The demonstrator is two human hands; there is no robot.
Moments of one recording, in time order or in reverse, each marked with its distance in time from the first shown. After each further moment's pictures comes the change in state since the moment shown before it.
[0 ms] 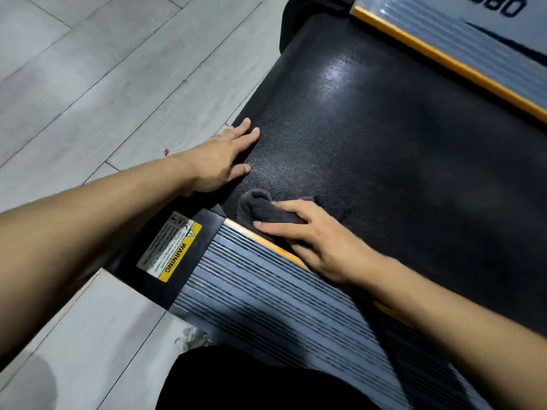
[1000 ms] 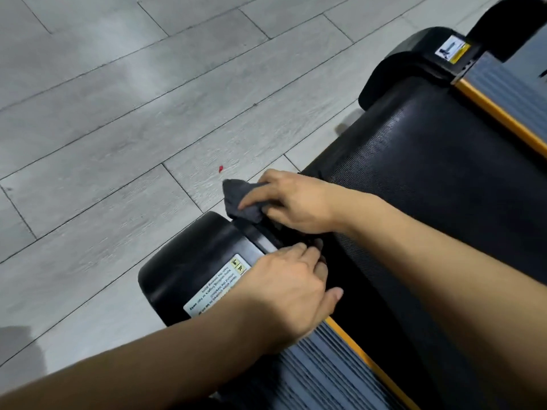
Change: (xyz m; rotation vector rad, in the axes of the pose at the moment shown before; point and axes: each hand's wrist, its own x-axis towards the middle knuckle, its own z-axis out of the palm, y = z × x) left_hand -0.090 0.069 0.048 0.165 0.231 0.001; right_hand 0.221 0.004 0.002 -0.113 -0.391 -0.132
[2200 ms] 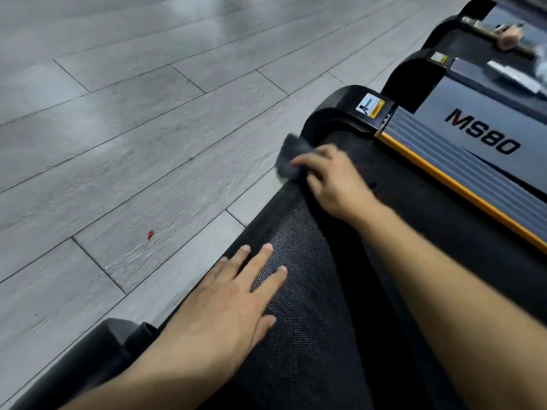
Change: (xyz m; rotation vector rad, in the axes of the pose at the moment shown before) left_hand 0.098 -0.045 -0.014 0.002 -0.122 -0.072; right_hand -0.045 0.190 -0.084 -0.219 0.636 0.501
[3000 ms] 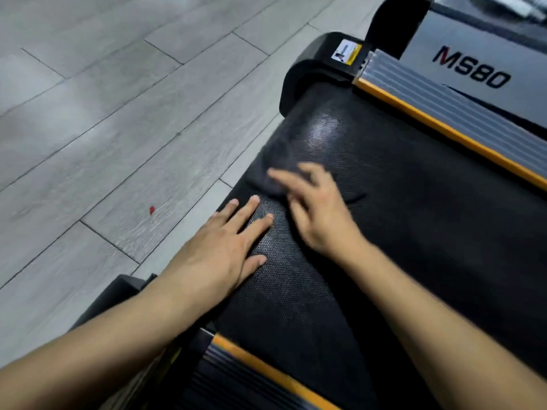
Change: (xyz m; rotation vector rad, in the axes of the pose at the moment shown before) left_hand 0.006 -0.002 0.006 0.049 -0.086 0.001; right_hand -0.136 -0.056 0.009 0.212 0.145 0.029
